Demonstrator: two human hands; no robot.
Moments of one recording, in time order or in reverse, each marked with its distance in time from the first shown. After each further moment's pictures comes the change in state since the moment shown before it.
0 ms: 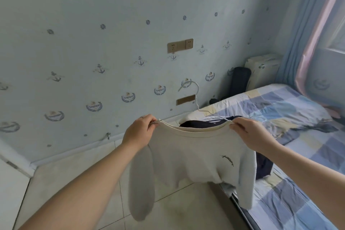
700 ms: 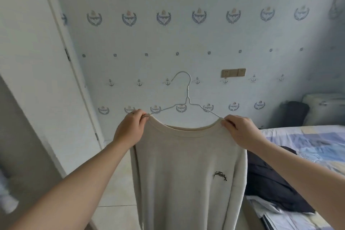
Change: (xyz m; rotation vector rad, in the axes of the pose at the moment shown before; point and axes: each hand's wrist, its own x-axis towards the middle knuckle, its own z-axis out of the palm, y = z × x) left_hand -0.295 0.052 -0.194 0.206 0.443 -0.166; right_hand -0.144 -0.208 -0.046 0.154 -0.024 -0.341
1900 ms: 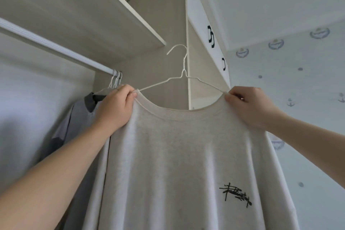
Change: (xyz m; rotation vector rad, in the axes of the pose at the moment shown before) left_hand 0.031 0.002 -0.609 0.641 0.929 0.245; right_hand 0.172 -0.537 -0.158 0.337 0.472 -0.720
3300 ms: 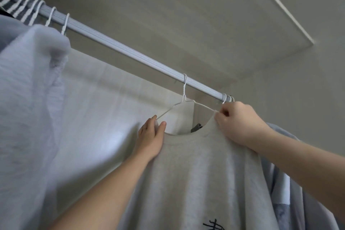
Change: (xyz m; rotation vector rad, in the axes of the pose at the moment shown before) left_hand 0.011 -0.336 -0.045 0.072 0.016 -0.538; right_hand 0.139 -0.262 0.297 0.272 -0.057 -0.185
